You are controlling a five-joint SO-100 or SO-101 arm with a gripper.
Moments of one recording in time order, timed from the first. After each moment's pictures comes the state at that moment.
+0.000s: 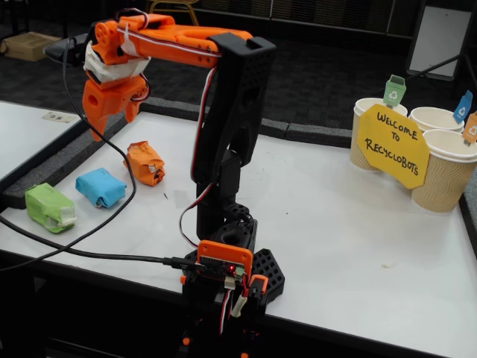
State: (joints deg) arm -65.2 100.2 106.6 65.3 79.9
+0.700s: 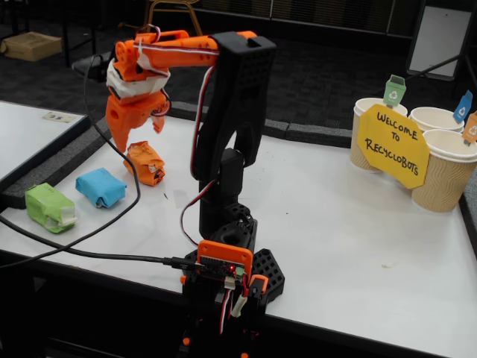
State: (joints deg) arm -58.0 98.1 114.4 58.3 78.5
